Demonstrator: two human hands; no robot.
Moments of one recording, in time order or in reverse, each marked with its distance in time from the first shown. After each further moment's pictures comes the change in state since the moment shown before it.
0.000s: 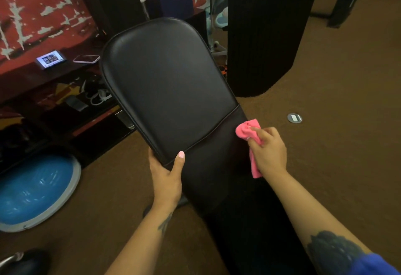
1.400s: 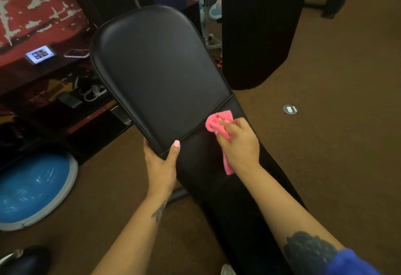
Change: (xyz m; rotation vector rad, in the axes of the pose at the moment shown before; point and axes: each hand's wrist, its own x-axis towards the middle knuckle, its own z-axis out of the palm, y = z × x) left_hand 0.002 0.000 -0.004 0.029 0.009 -0.041; right_hand -0.032 -0.042 0.022 0.024 0.025 -0.213
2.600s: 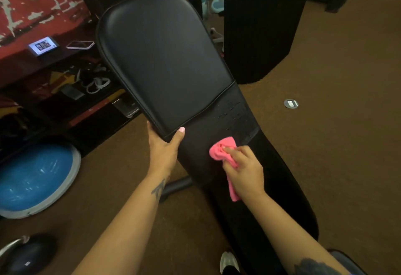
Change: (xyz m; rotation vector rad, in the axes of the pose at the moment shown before) left_hand 0.007 -0.003 -0.006 0.007 -0.092 0.032; right_hand -0.092 0.023 0.003 0.099 -0.086 0.120
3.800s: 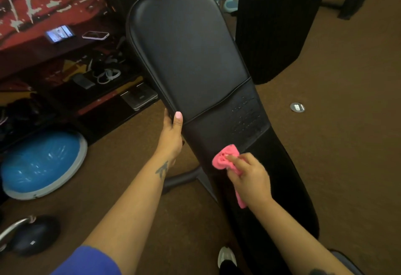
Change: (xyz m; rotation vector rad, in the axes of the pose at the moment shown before) left_hand -0.002 0.013 -0.021 -0.091 -0.167 -0.187; right_hand -0.033 -0.005 0.002 -0.248 -0.106 -0.174
